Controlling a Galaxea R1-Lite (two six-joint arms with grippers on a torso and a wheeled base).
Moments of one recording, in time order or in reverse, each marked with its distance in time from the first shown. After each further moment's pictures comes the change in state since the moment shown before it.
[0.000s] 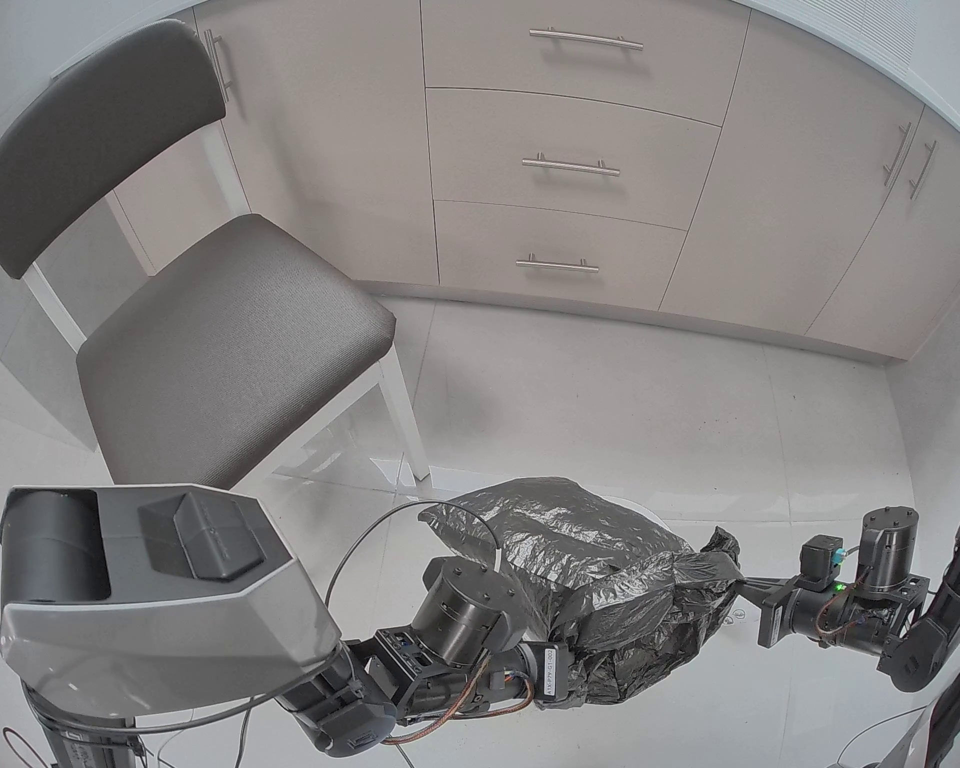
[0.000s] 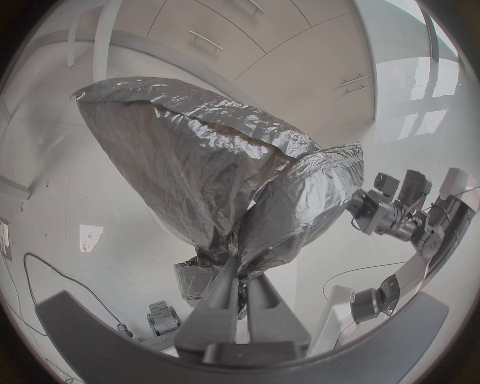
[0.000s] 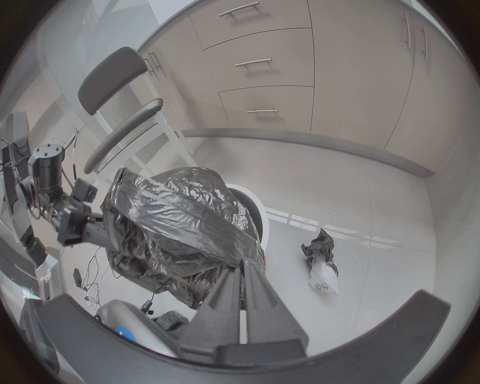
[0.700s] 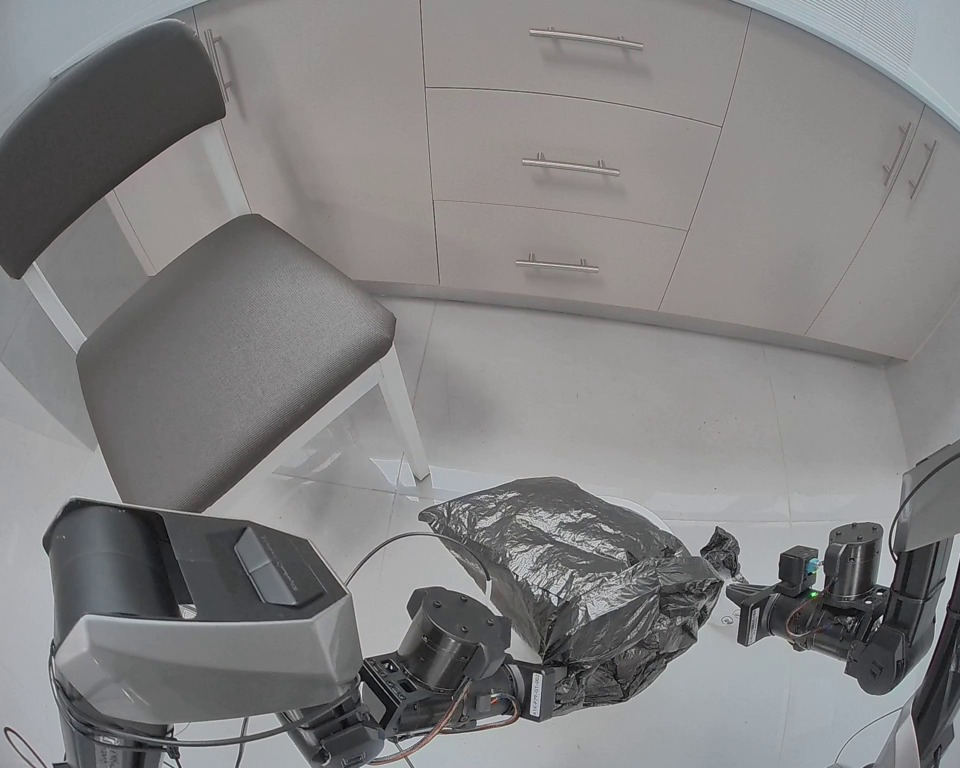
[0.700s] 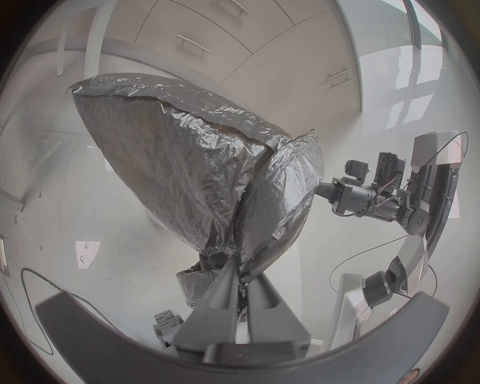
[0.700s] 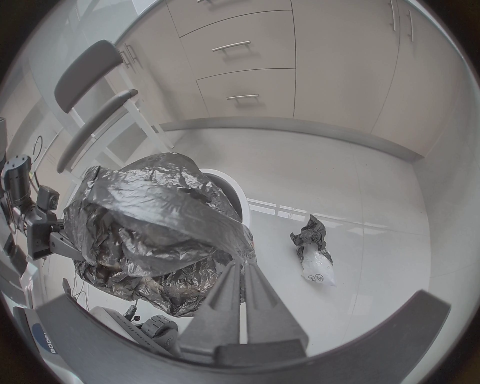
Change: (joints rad) left arm 0.006 0.088 0.108 -0.248 -0.023 0.082; right arm -0.013 0.283 0.003 -0.246 -0.087 0.044
